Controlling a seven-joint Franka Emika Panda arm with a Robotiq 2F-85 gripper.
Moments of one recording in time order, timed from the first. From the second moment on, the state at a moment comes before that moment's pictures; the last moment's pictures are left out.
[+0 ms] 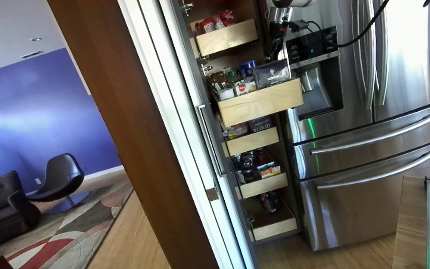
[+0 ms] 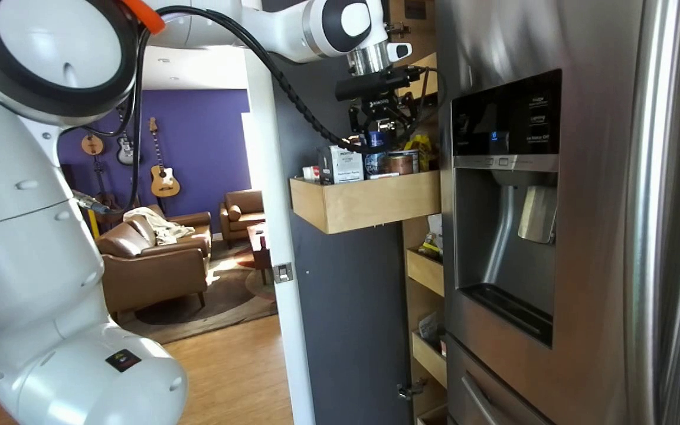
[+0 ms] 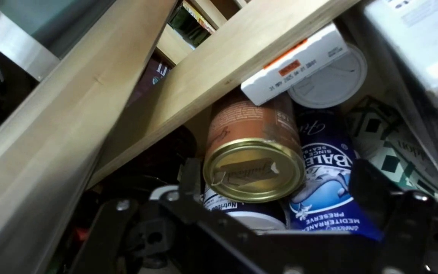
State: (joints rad) arm -0.04 -0.18 -0.26 -1.66 0.07 1.93 -0.45
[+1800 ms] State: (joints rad) arm -0.09 -0.07 -0.22 -1.65 0.10 2.03 -0.46
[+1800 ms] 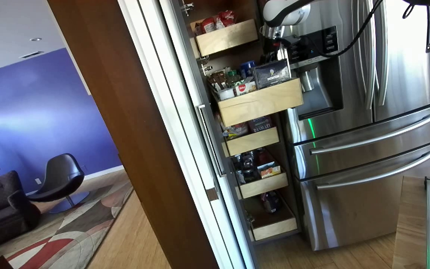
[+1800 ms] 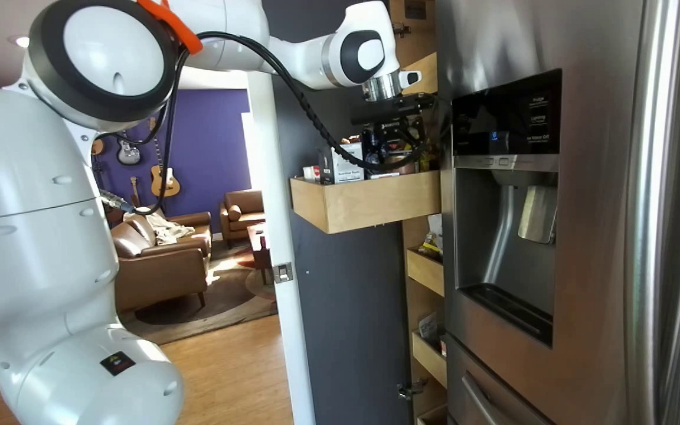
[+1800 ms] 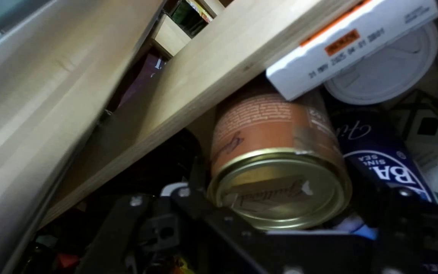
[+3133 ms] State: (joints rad) arm -0.12 -0.02 -0.21 -1.60 0.10 2.04 -0.45
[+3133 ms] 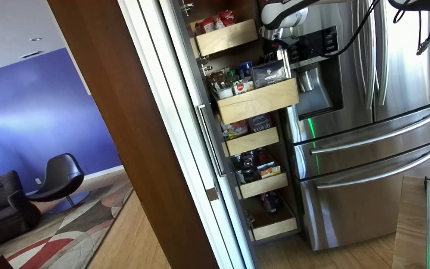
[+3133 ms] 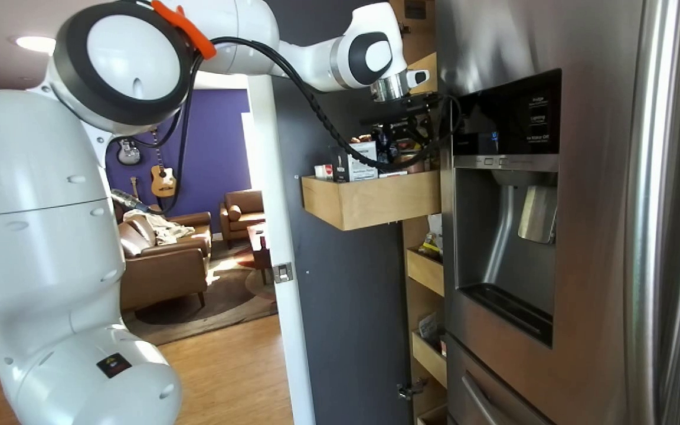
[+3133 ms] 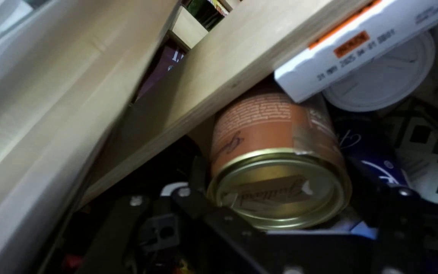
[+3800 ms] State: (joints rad) arm -0.12 -0.03 -0.19 -1.57 0.20 1.91 -0.64
